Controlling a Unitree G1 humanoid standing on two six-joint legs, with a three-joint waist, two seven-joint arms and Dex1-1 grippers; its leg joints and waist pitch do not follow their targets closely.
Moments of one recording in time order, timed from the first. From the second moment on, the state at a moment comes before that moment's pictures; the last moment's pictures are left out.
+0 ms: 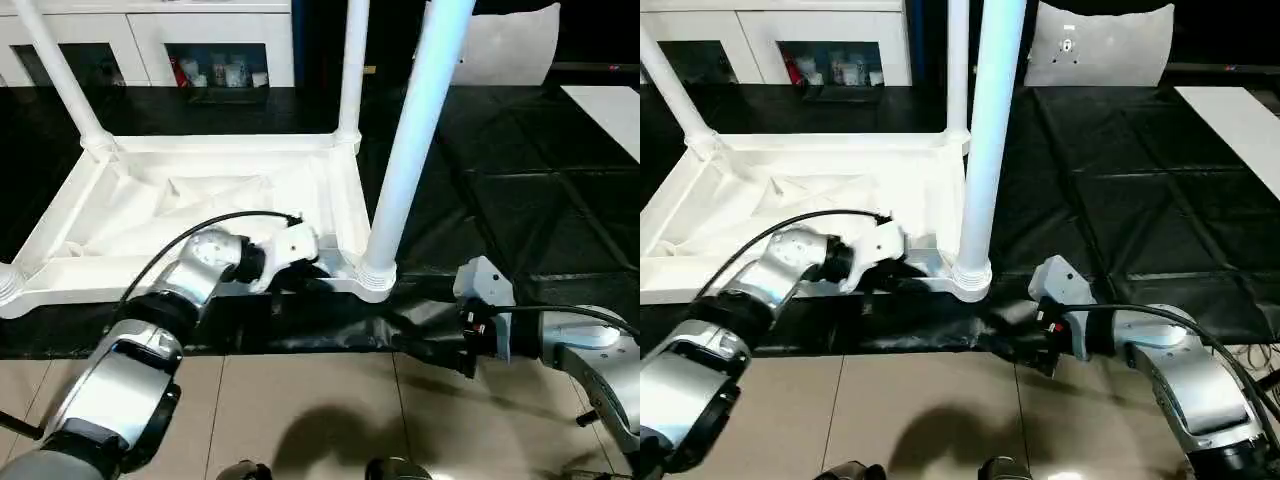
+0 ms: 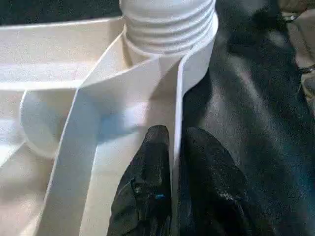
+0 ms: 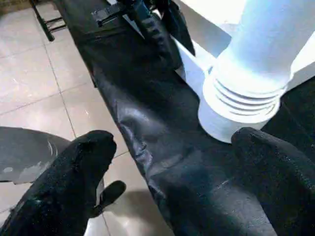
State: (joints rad) left arm -0.82 0.31 -0.31 1.00 0.10 -0.23 -1.16; right arm -0.14 -0.64 0.14 -0.15 0.27 0.42 0.99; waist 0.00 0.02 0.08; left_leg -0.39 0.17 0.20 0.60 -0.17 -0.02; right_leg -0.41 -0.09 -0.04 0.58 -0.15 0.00
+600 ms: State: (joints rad) left arm -0.83 0.32 -0.31 1.04 0.11 -0.27 -1.20; right arm -0.14 -0.64 0.14 -0.14 0.27 0.39 1.00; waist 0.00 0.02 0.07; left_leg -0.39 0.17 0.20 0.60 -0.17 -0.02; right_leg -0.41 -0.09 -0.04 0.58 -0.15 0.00
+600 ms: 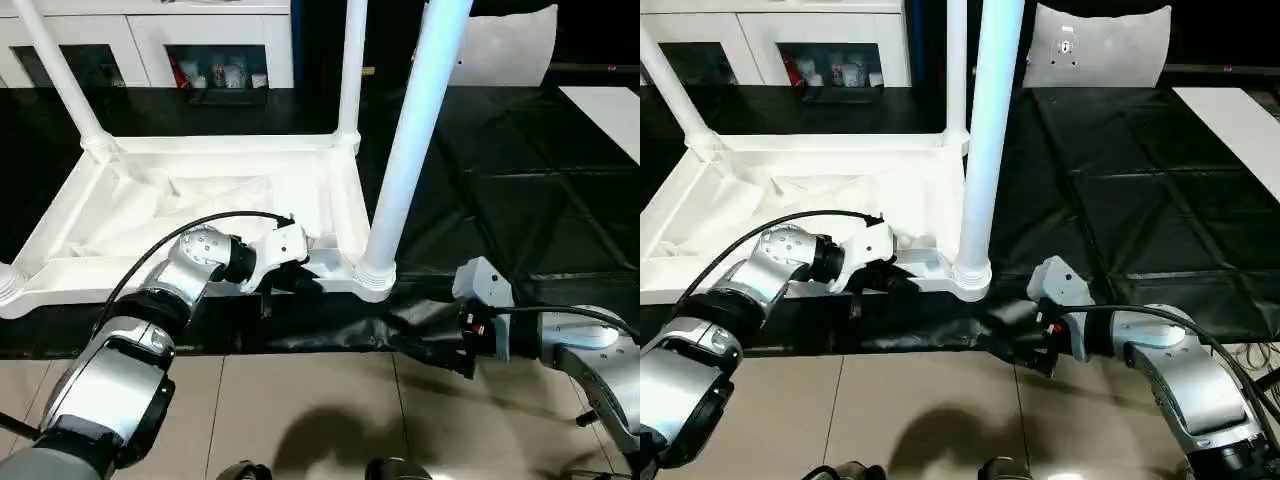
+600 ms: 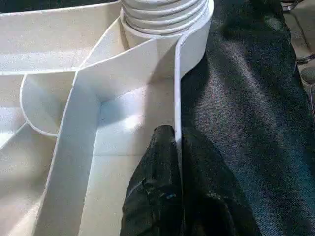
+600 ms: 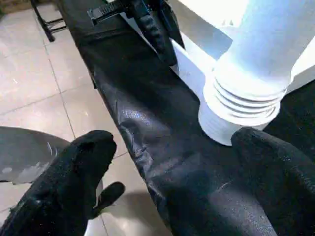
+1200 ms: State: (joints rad) left arm -0.76 0.33 -0.32 0.94 0.09 -0.33 -1.41; right arm -0.34 -0.56 0.13 0.14 0.35 0.31 1.17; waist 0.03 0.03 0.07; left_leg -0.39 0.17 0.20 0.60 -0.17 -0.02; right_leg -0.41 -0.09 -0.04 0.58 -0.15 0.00
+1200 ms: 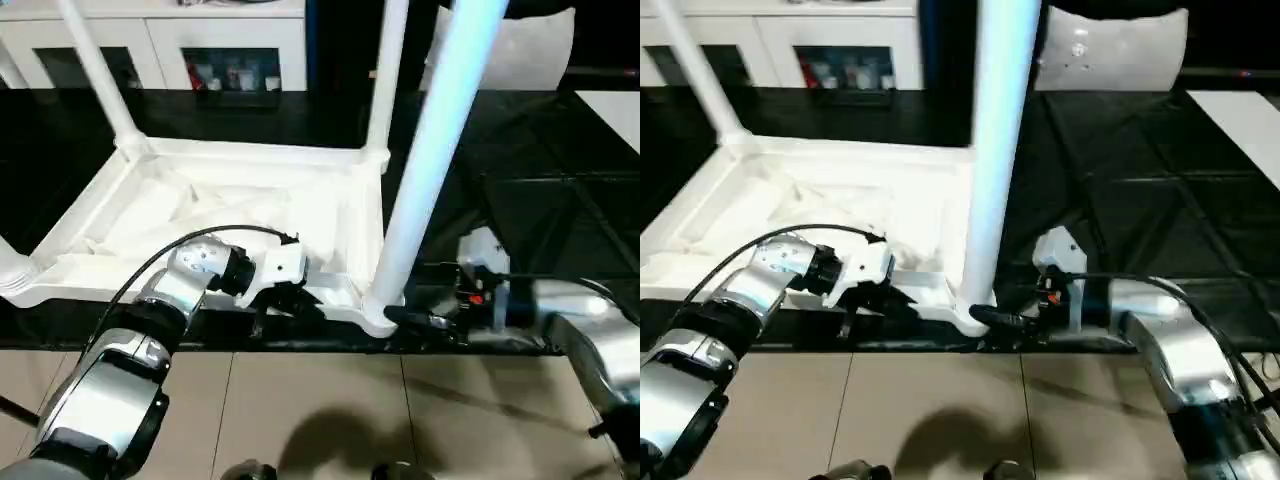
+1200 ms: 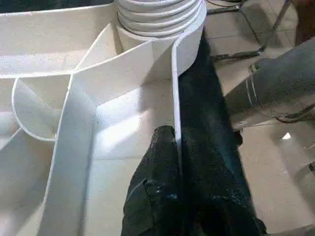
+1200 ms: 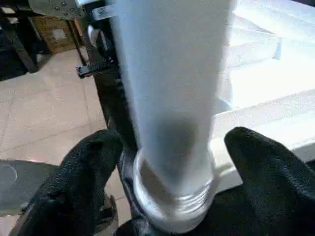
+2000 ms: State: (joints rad) left arm -0.74 0.34 -0.32 0.88 0.09 -0.30 -1.43; right arm -0.43 -0.55 0.17 0.26 0.36 0.34 1.32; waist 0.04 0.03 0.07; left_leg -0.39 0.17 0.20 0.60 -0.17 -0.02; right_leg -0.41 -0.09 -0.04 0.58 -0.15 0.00
